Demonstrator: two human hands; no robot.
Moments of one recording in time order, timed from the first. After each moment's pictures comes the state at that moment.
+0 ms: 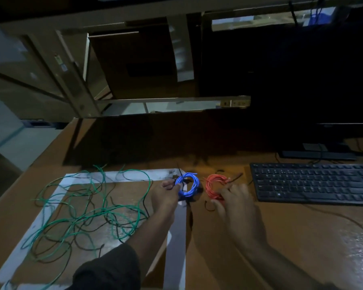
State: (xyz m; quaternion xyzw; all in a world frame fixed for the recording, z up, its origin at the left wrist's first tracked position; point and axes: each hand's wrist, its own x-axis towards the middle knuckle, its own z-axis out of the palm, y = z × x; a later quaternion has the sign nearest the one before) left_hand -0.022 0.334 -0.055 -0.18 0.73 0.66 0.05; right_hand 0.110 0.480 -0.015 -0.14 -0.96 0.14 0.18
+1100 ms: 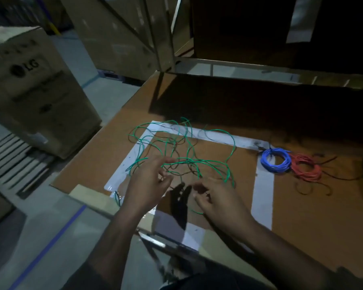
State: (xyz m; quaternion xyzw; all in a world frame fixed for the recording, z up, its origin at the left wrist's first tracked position) left_hand 0.063 0.044 0.012 0.06 0.95 0.31 -0.07; right_hand 0.093 0.258 -0.011 0.16 -0.91 0.39 0.00
